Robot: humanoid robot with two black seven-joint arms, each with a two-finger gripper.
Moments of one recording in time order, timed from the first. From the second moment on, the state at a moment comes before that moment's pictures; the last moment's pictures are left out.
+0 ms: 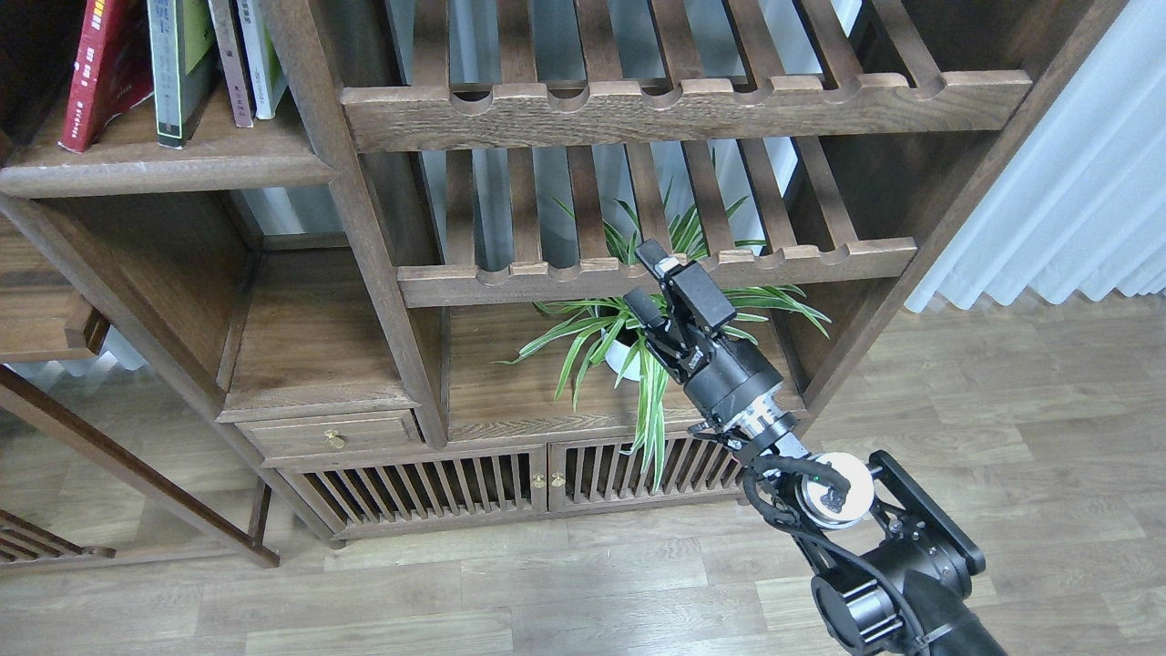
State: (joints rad) left arm -0.84 0.50 -1.50 -1.16 0.73 -0.26 0.21; right arm 0.21 0.02 1.15 1.18 0.23 0.42 -0.21
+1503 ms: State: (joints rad) left arm -0.69 0.32 -1.67 -1.34 0.19 -0.49 0.19; right arm 0.22 0.01 1.16 1.25 0.24 0.42 -0.21
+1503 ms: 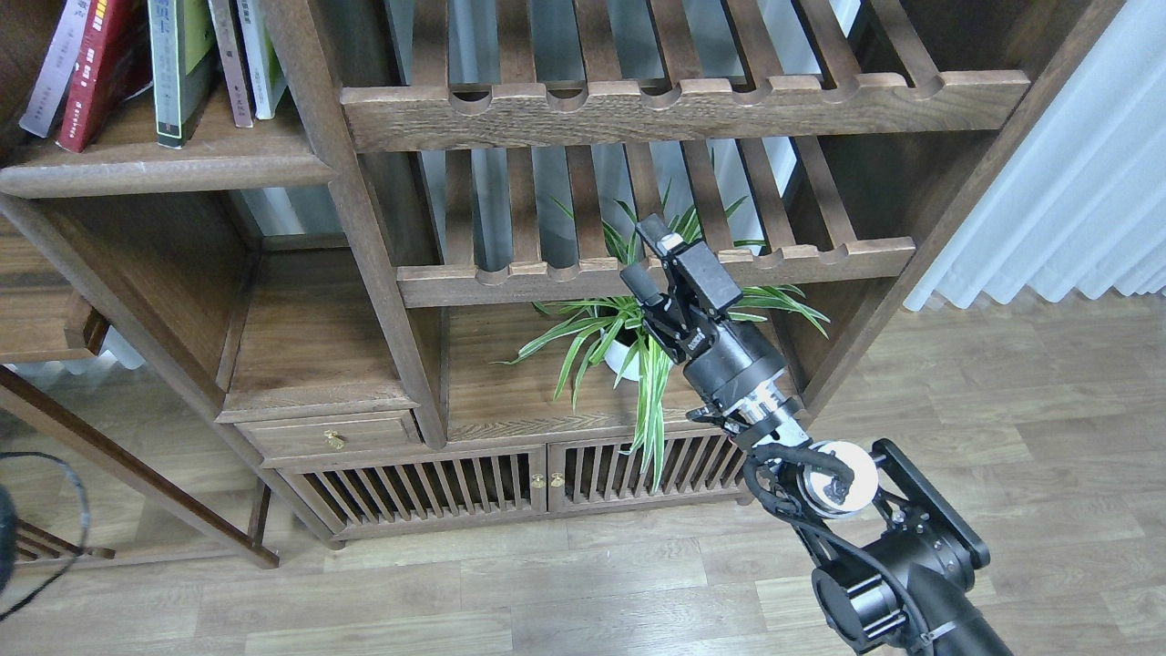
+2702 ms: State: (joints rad) left arm -0.51 0.00 -1.40 -1.38 0.18 -0.49 0.28; right arm 0.34 0.01 1.14 1.27 0.23 0.40 -0.21
